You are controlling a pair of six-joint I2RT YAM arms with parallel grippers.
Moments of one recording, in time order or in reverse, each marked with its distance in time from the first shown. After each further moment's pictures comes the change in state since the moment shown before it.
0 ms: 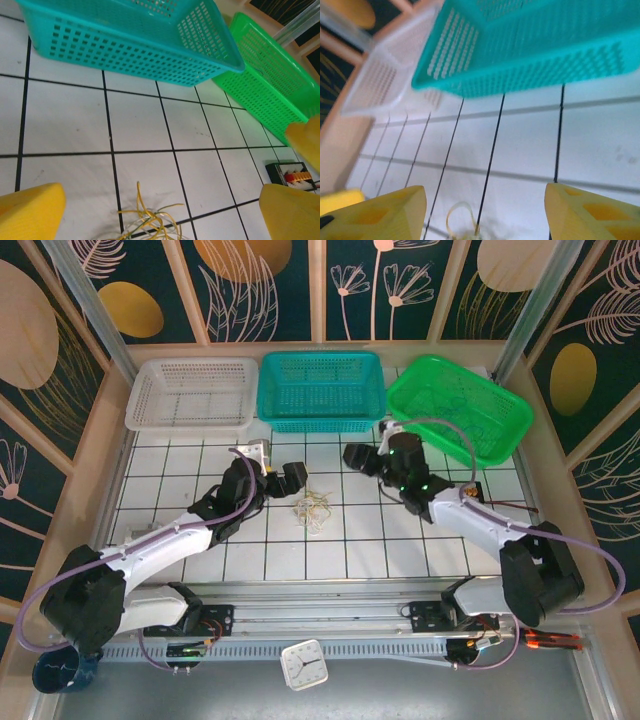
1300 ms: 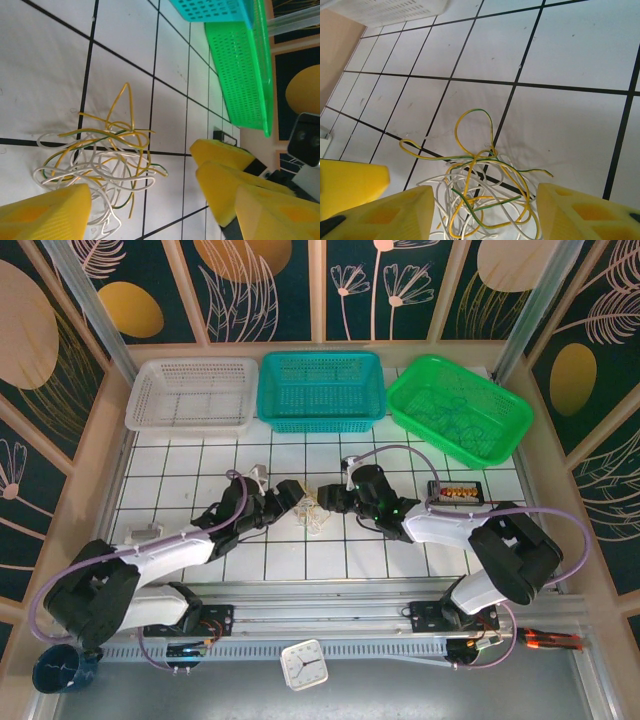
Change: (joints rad) left arm 0.000 0.042 -0.188 0.188 0.253 -0.483; right arm 0.215 0.150 -0.092 0.125 0.048 -0.032
